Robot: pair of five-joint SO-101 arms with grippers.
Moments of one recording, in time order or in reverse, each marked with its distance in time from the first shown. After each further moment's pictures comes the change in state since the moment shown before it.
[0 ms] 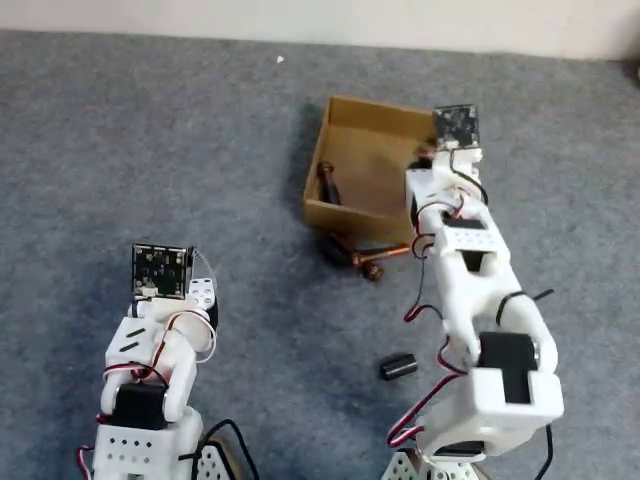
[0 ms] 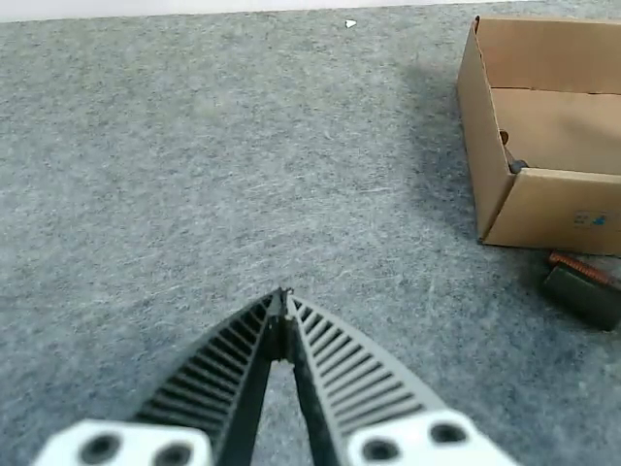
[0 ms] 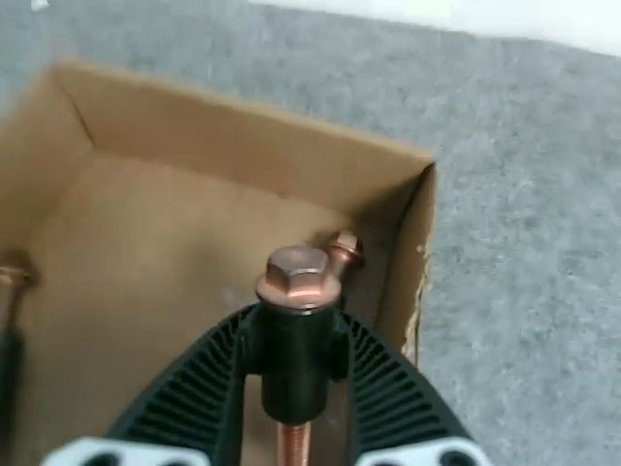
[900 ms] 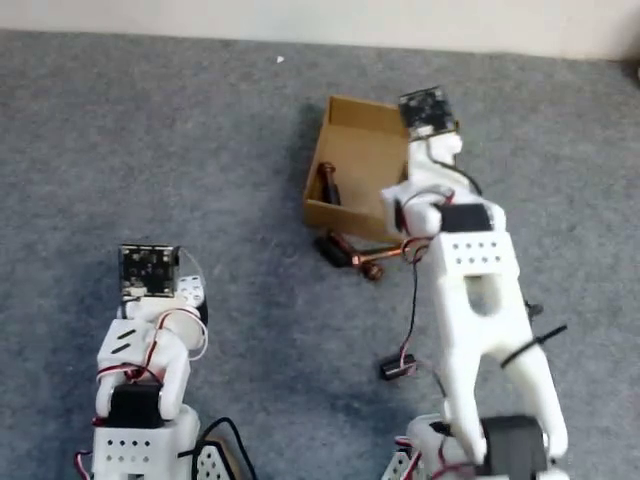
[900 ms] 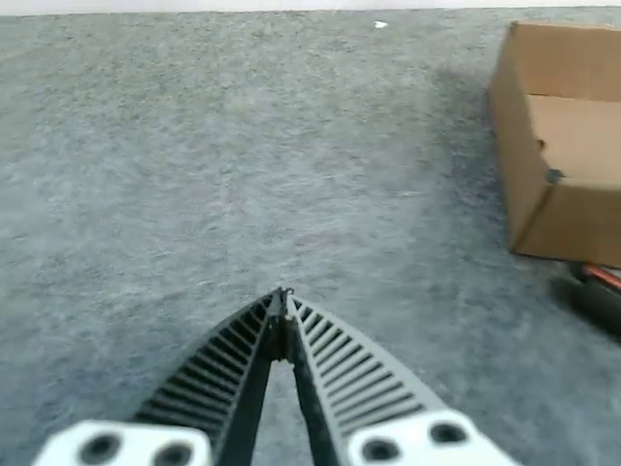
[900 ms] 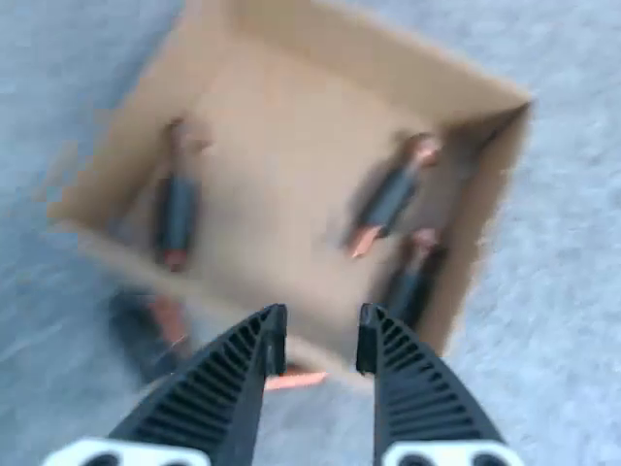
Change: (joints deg) left arm -4.0 -0.2 0.0 0.0 0.0; right arm -9.1 -25.4 -6.0 48.1 2.2
